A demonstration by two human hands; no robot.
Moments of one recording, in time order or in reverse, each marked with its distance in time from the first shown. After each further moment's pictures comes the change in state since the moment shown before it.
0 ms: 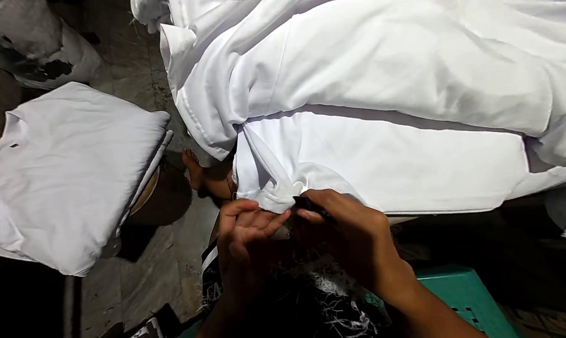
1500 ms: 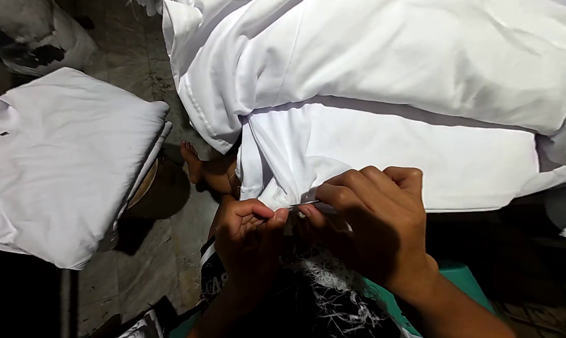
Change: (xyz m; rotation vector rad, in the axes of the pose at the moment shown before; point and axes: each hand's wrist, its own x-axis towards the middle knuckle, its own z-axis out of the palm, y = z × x) left_hand 0.006 0.004 0.011 0.714 0.176 0.213; right_hand 0.019 -0.008 -0.010 -0.272 0.051 -0.169
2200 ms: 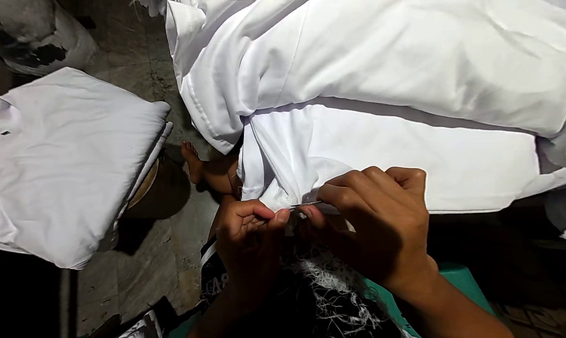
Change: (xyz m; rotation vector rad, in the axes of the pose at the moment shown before) left_hand 0.000 0.000 -0.001 -0.024 0.000 -0.012; right_hand 0.002 0.000 0.001 -0.038 0.019 -0.002
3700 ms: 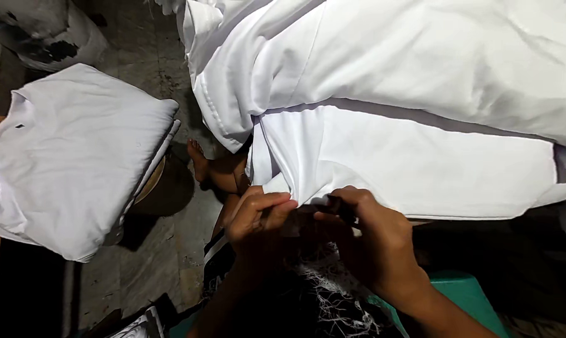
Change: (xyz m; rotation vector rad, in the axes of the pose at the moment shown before) left_hand 0.012 -0.025 -0.001 0.140 0.046 0.220; right_hand -0.020 -0.006 0.006 0.273 -0.071 0.180
